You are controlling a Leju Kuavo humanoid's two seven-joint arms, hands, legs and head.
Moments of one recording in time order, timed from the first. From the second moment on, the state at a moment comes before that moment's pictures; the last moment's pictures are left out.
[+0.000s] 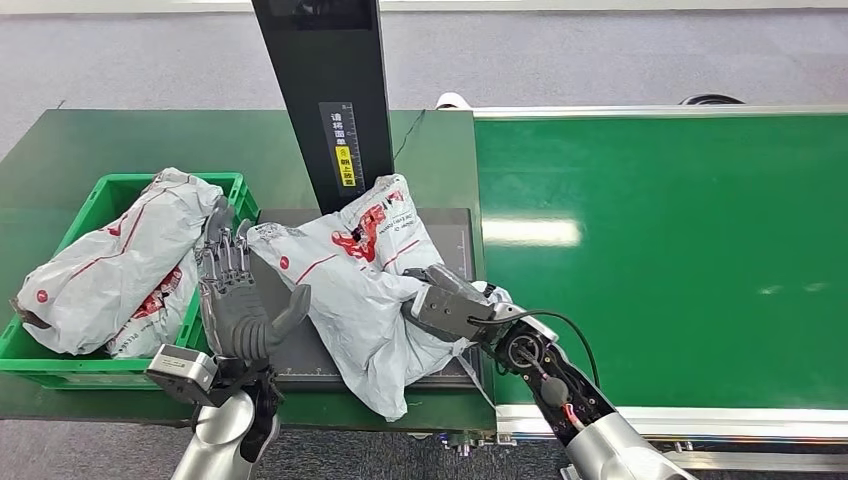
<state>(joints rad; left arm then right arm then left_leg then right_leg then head) -0.17 -0.12 -0.28 -1.48 -0.13 0.24 -0.70 -0.59 0.04 0.61 -0.80 0.31 0.24 -0.43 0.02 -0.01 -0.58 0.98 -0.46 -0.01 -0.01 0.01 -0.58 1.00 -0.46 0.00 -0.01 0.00</state>
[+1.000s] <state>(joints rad) -0.19 -0.13 -0.29 -1.44 -0.12 0.23 -0.70 -0.57 0.04 0.54 -0.79 0.43 -0.02 -0.38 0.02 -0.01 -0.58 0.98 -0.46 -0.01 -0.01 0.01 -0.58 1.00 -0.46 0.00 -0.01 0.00</state>
